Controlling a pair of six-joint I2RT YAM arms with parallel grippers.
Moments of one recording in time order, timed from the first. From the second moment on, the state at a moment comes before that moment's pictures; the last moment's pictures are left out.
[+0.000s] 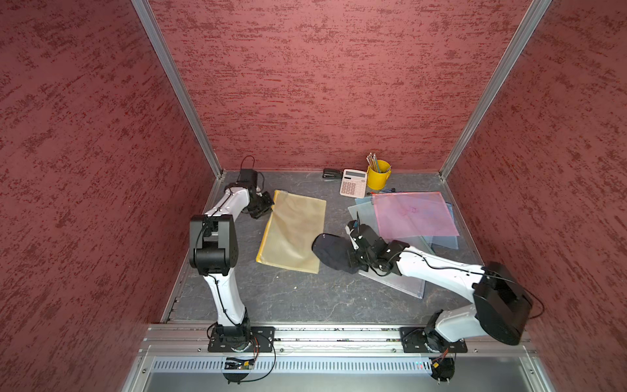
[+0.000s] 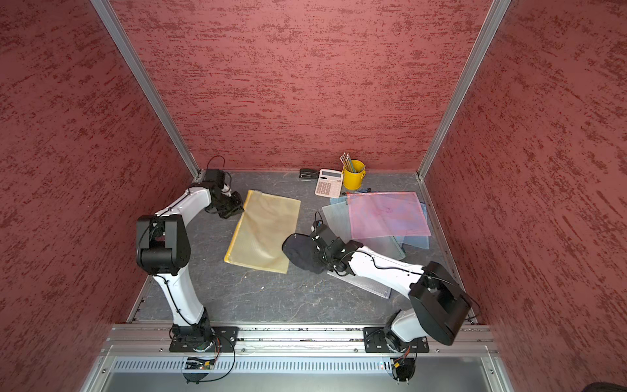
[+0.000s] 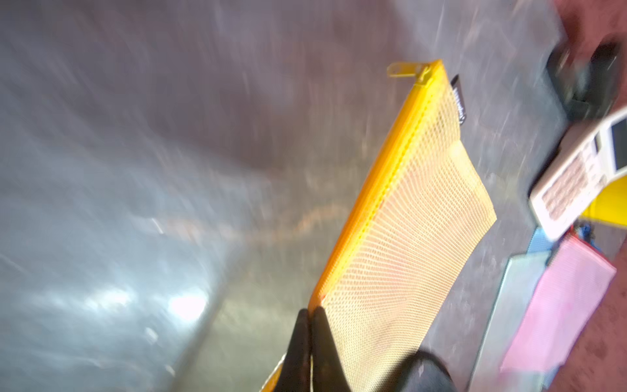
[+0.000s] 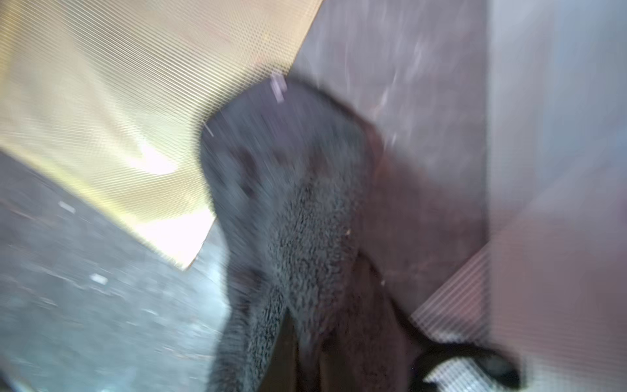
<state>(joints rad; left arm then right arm) 0.05 2.02 1.63 -0.78 0.24 -0.46 0.77 1.42 0.91 -0.36 0.06 0.46</state>
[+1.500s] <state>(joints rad) -0.63 2.46 2.35 -1.02 0.32 -0.53 -0.02 1.29 1.00 -0.42 0.13 0.32</state>
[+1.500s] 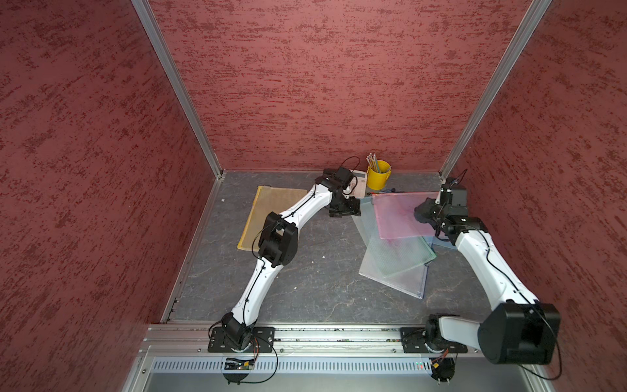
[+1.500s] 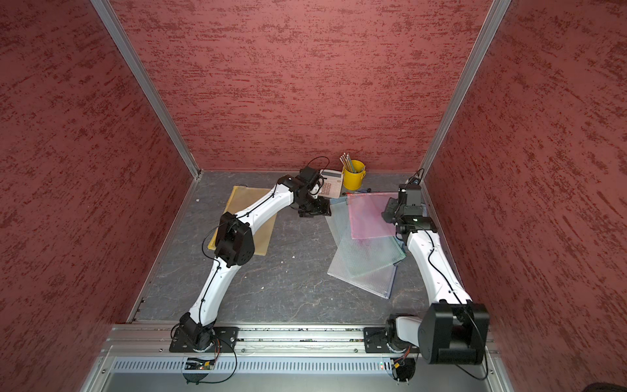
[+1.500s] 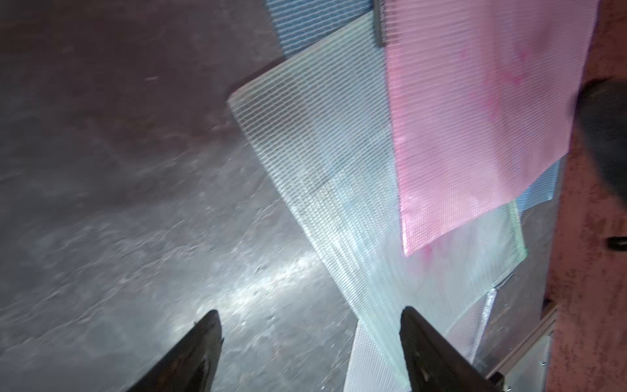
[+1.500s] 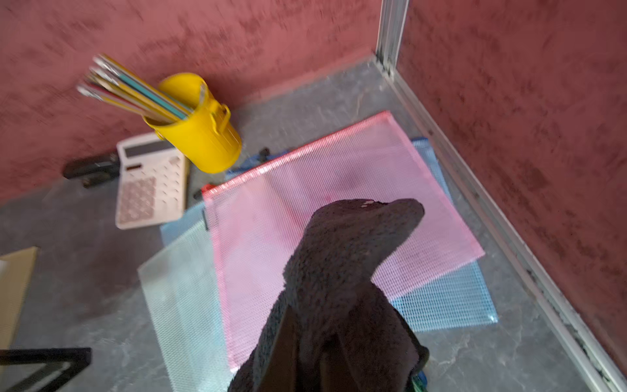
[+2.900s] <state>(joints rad) -0.68 2.52 2.31 -0.87 0.38 -0.65 0.03 1.40 1.17 -0.50 0.01 0.32</state>
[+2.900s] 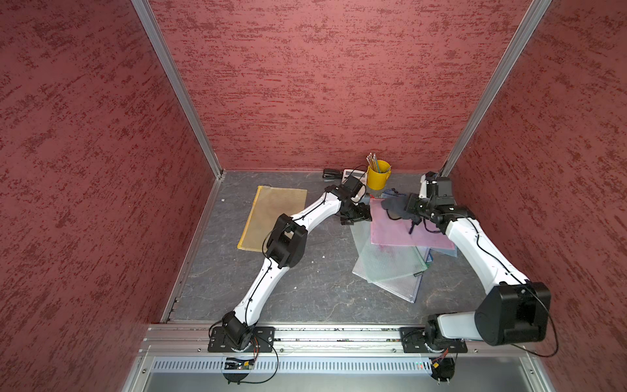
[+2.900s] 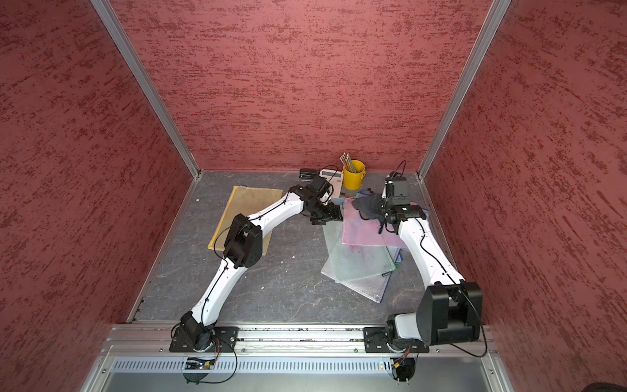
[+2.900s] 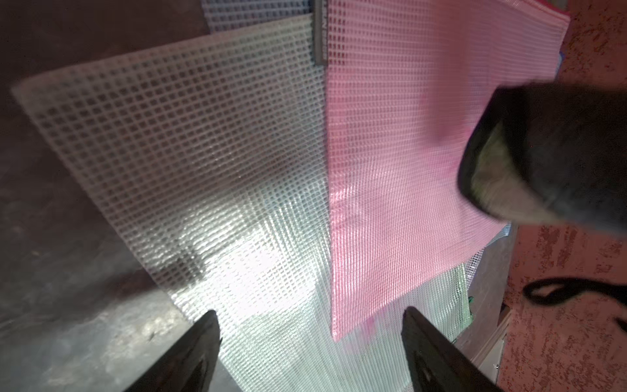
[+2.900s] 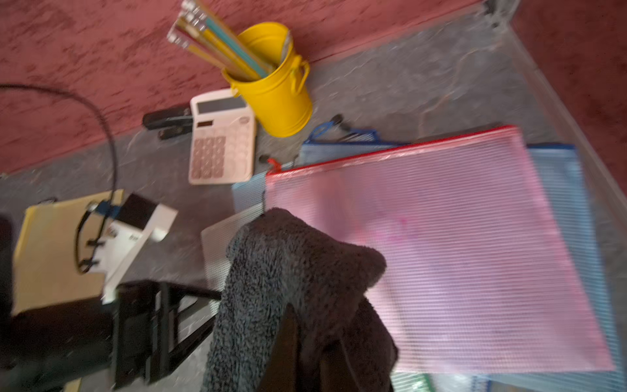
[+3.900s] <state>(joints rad) -0.75 2.68 2.43 -0.68 0.54 -0.80 -0.03 1.73 0.91 -0.18 -0.12 0.31</state>
